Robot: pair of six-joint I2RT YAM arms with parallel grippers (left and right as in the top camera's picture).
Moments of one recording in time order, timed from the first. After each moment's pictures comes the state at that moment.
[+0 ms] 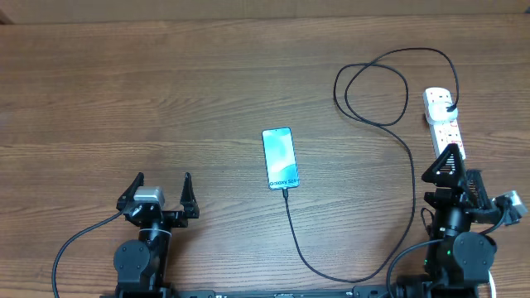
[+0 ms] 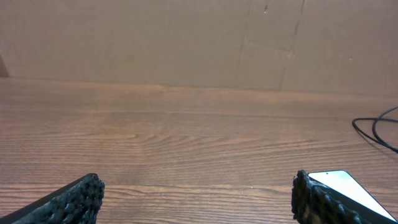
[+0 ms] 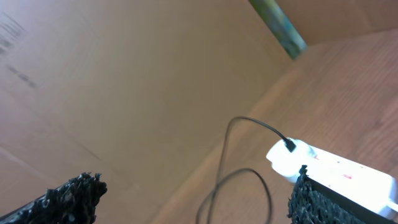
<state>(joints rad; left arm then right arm) -0.02 0.01 0.01 -0.07 0.03 -0.10 -0.02 0.16 0.27 -0.10 0.34 0.78</state>
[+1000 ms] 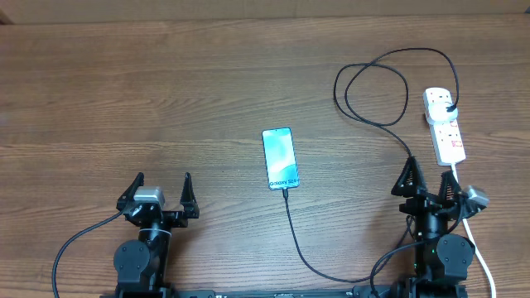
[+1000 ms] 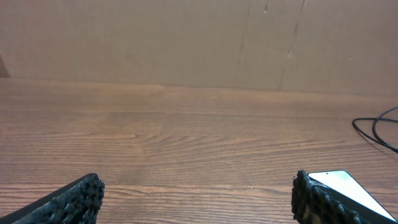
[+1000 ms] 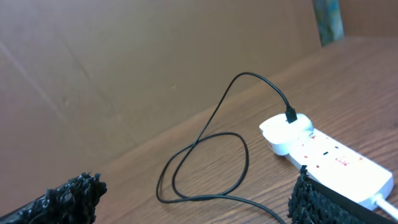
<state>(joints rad) -0.02 0.01 0.01 -0.07 0.03 -0.10 -0.11 0.01 0.02 -0.02 0.06 0.47</state>
